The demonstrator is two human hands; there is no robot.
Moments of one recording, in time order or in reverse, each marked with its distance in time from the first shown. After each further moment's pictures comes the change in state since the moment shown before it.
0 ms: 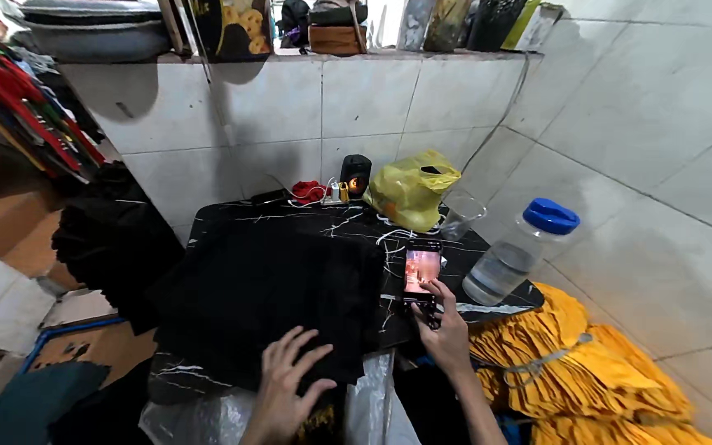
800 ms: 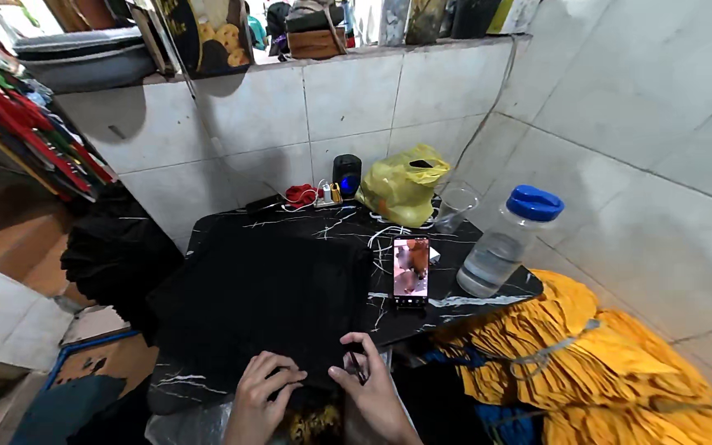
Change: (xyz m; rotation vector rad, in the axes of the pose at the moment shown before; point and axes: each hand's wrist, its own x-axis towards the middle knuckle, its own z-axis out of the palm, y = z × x) left_hand -0.006 -0.013 -0.020 -0.112 0.046 0.120; right_hand -0.072 -0.133 0.024 0.922 -0.466 0.446
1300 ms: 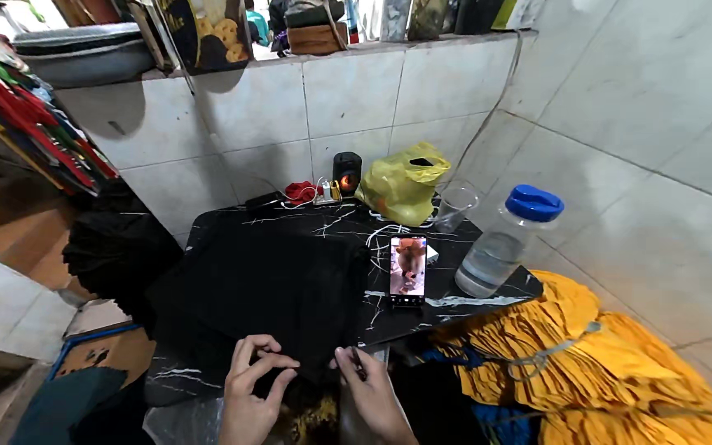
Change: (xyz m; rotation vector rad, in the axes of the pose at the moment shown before) left_hand 0.026 0.040 -0.011 -0.129 0.162 -0.185; right_hand -0.002 0.007 -0.008 -0.218 0.021 -0.004
